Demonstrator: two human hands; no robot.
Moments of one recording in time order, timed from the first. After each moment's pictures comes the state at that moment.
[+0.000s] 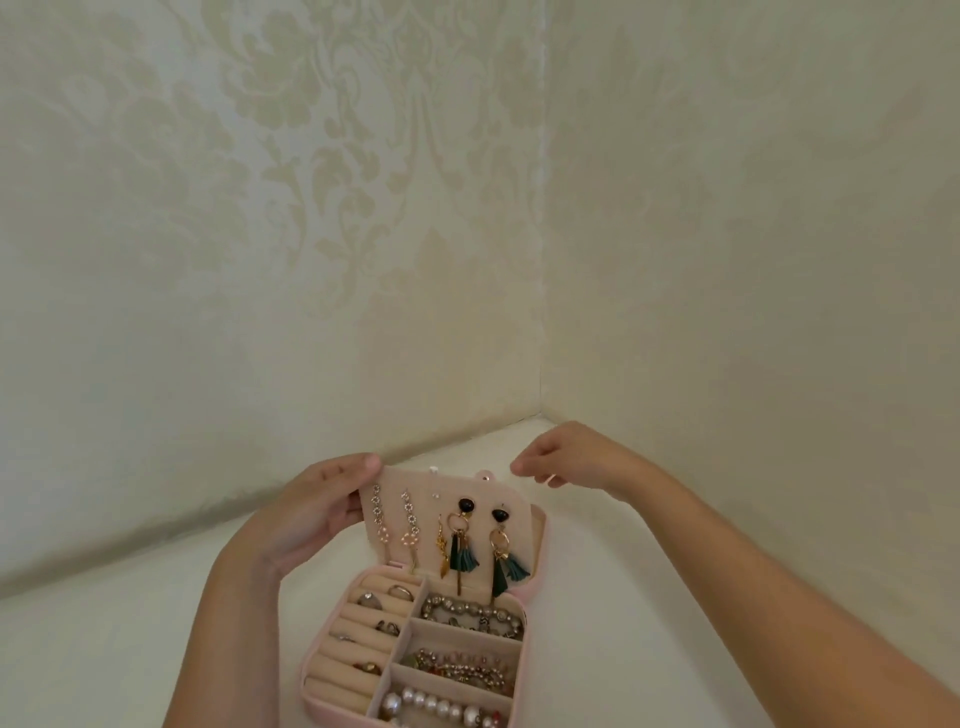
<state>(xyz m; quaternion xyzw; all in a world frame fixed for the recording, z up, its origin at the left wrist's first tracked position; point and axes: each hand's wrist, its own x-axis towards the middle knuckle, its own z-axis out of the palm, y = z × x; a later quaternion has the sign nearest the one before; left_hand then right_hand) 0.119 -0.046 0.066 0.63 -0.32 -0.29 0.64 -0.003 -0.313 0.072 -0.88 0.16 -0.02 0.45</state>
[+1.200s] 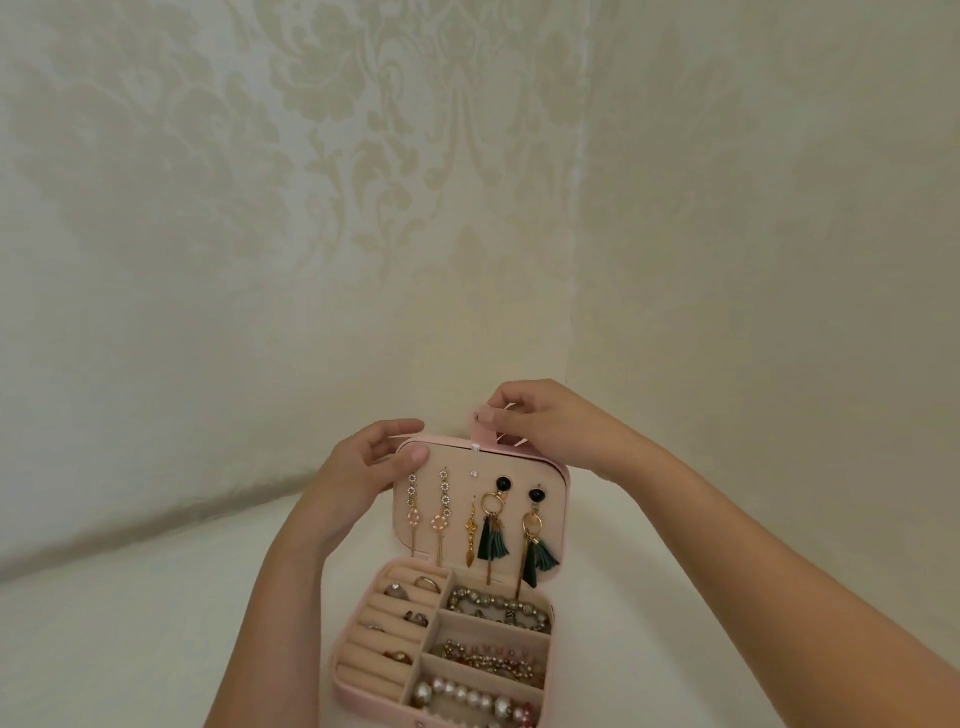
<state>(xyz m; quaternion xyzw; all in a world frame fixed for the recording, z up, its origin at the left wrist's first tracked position) 0.116 -0.057 0.066 0.68 -0.29 -0.16 0.65 0.001 -0.243 0.130 -0.88 0.05 -0.10 0.47</state>
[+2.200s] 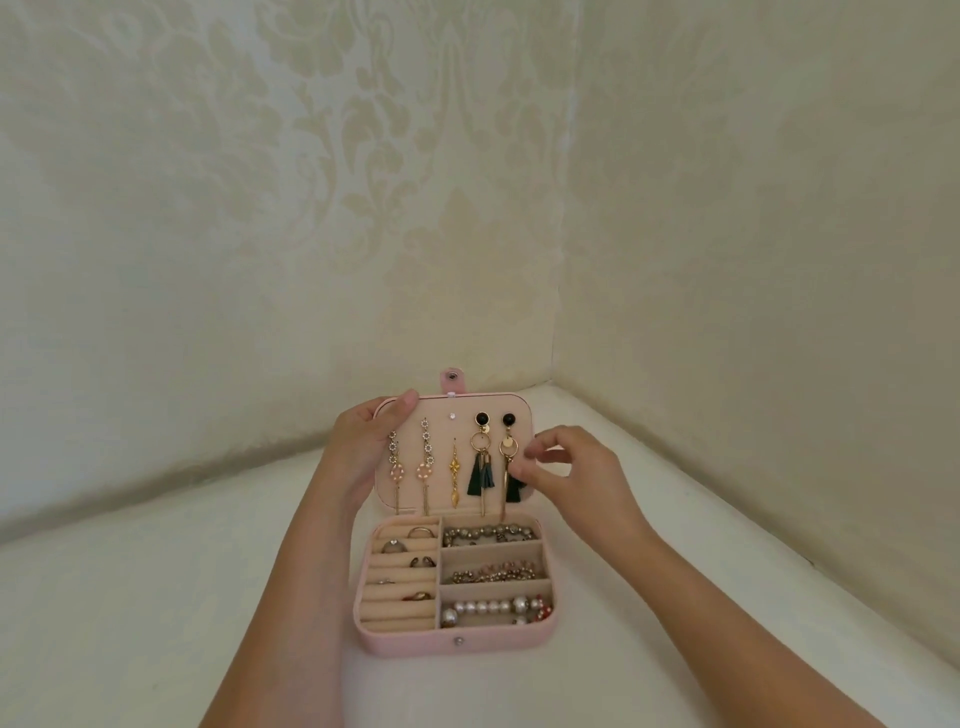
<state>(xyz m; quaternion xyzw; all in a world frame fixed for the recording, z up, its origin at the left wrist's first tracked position) 0.113 -0.075 0.055 0.63 -0.17 -0.18 0.74 -0.050 -0.232 0.035 -0.83 0.18 -0.28 0.45</state>
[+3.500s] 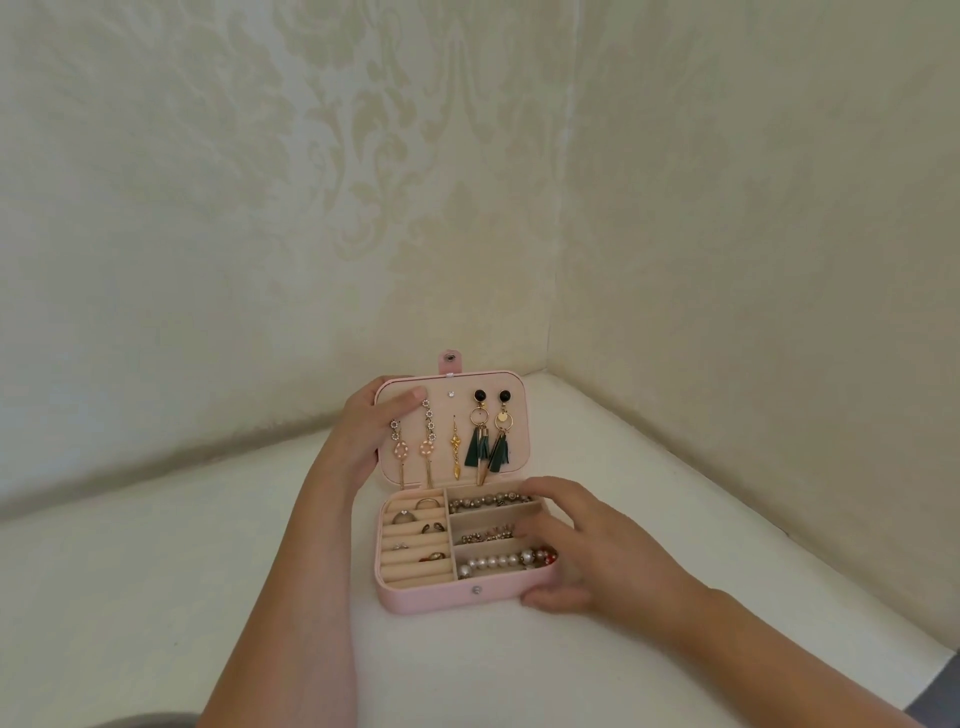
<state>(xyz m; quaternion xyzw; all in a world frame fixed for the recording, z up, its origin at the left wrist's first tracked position) 0.115 -0.065 0.050 0.61 -0.22 -0.21 0.74 -0.119 -0.211 0.021 -0.98 -0.09 -0.19 0.07</state>
